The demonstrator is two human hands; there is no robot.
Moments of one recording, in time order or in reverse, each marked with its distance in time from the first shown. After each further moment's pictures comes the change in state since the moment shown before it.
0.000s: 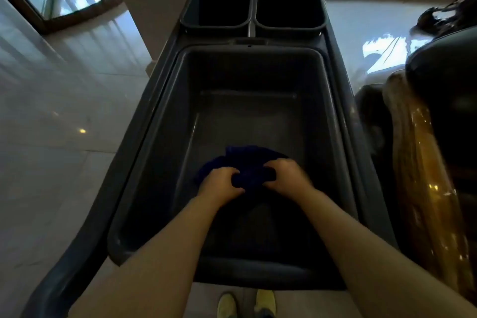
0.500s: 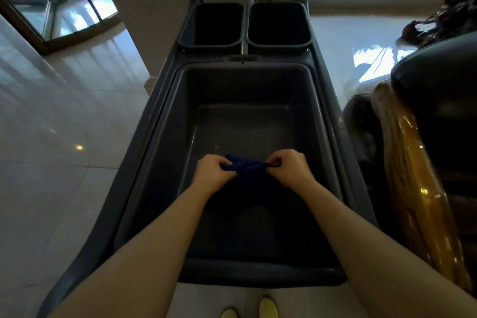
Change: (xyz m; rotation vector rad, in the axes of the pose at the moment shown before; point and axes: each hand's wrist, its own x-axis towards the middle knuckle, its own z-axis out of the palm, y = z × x) left_hand -0.009 0.022 -0.051 -0.176 0.169 0.025; right_hand -0.009 -0.015 -0.045 0.305 0.220 0.114
